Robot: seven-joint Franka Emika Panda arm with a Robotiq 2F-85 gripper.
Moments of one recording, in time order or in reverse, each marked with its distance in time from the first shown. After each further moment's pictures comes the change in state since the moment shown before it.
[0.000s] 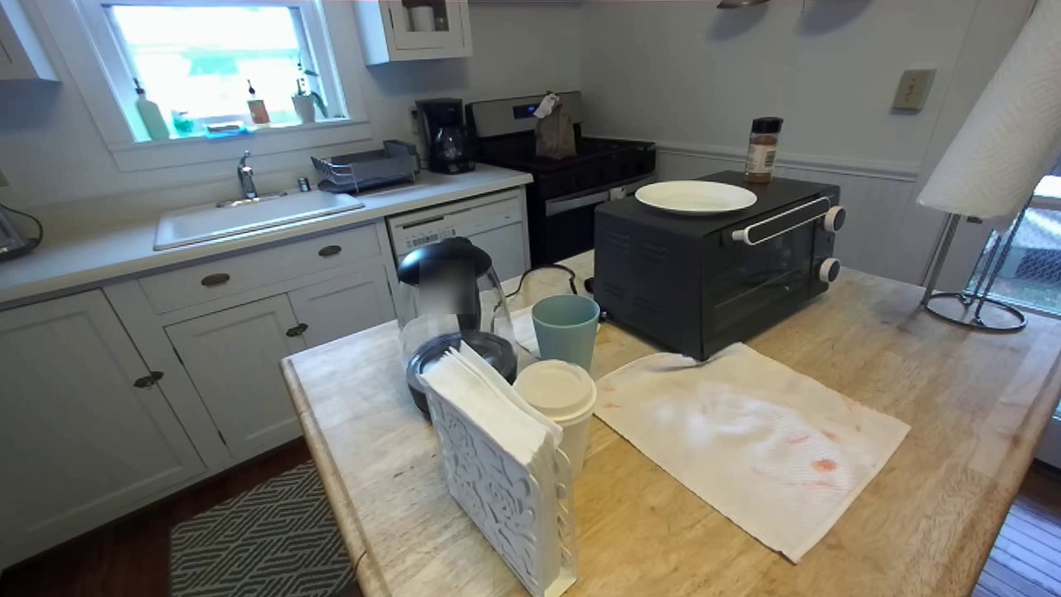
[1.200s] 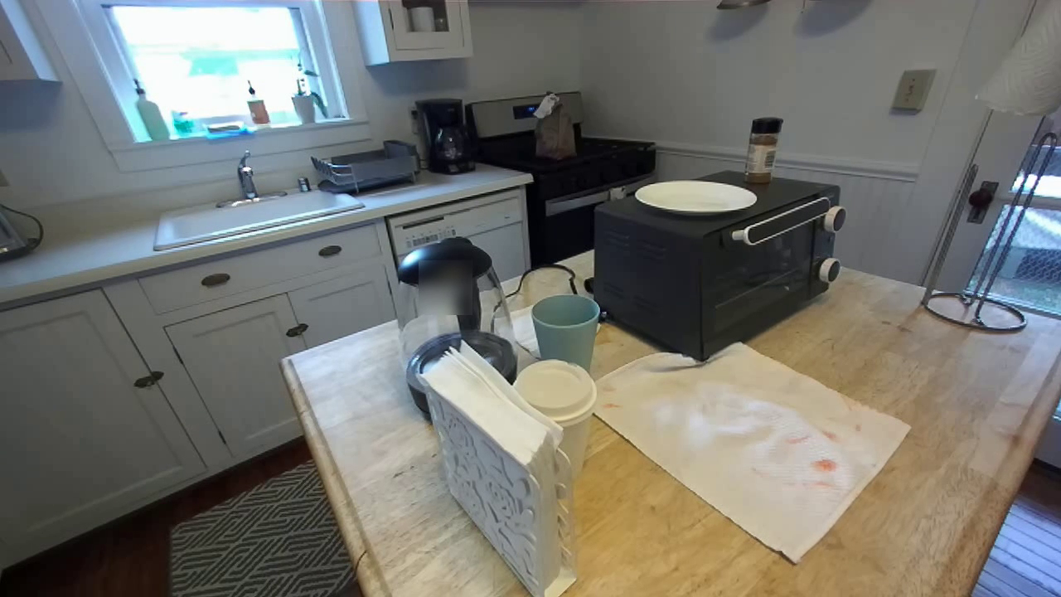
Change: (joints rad) arm -0.084 -0.008 -0.060 0.105 -0.054 0.216 0.115
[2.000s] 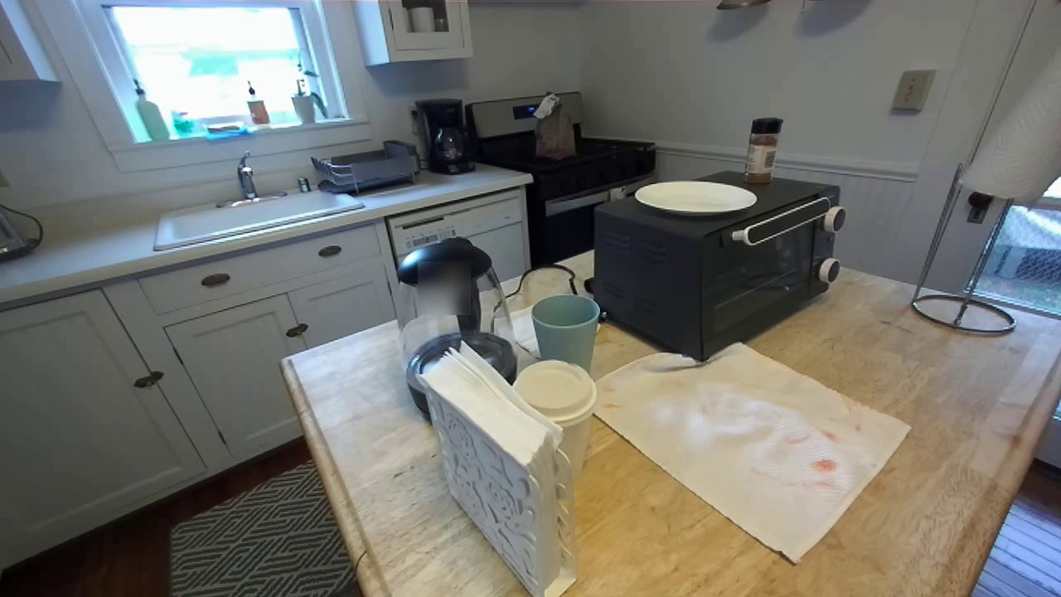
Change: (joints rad) arm -0.010 0.147 -0.045 -0.053 -0.006 0.018 -0.001
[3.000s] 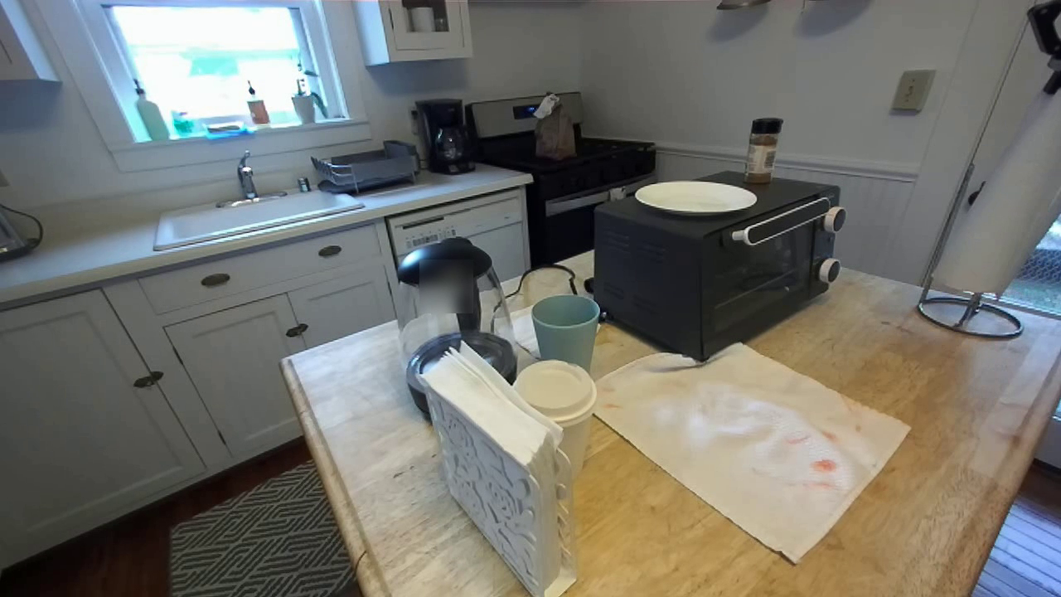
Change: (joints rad) arm 0.001 0.172 0.003 -0.140 -0.018 0.155 0.009
